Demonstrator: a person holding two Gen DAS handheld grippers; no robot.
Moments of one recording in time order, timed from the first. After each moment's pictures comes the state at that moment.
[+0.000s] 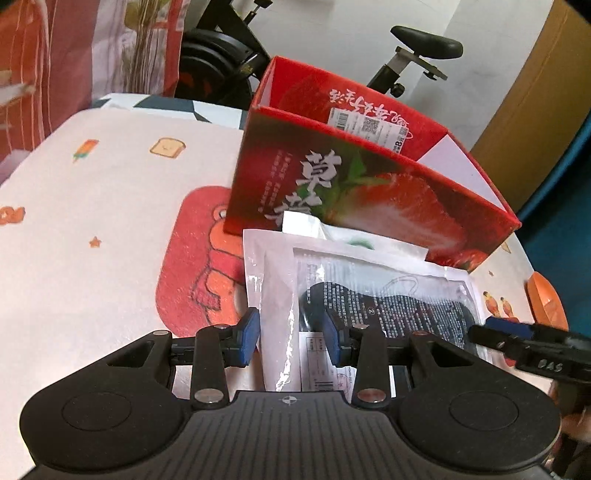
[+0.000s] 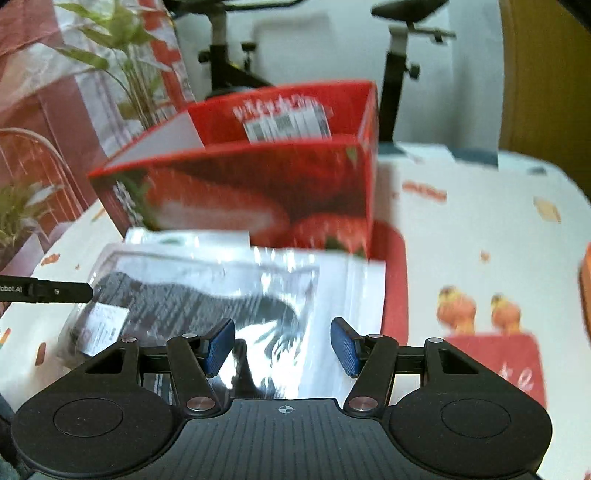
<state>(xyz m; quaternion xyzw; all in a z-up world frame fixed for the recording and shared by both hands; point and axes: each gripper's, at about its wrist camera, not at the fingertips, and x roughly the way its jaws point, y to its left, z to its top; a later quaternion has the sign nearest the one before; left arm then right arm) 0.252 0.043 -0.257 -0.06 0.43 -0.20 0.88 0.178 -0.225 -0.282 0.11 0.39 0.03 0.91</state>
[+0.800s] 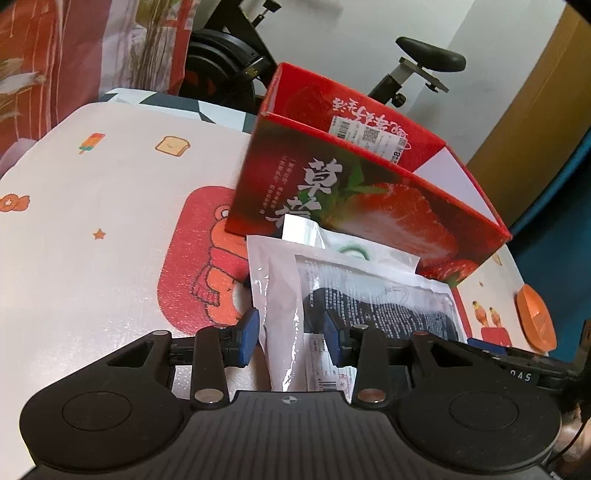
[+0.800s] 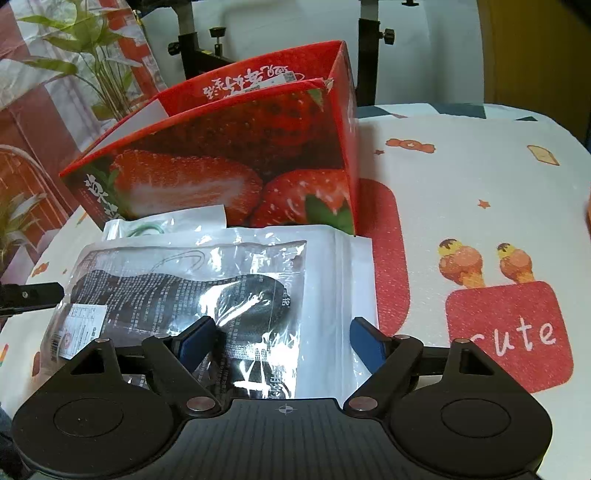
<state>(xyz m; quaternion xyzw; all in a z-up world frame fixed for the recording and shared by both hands) 0.248 0.050 -0.249 -0.09 0.43 -0.20 0.87 0.184 -0.235 -0.303 0.15 0.41 0.01 0.90</state>
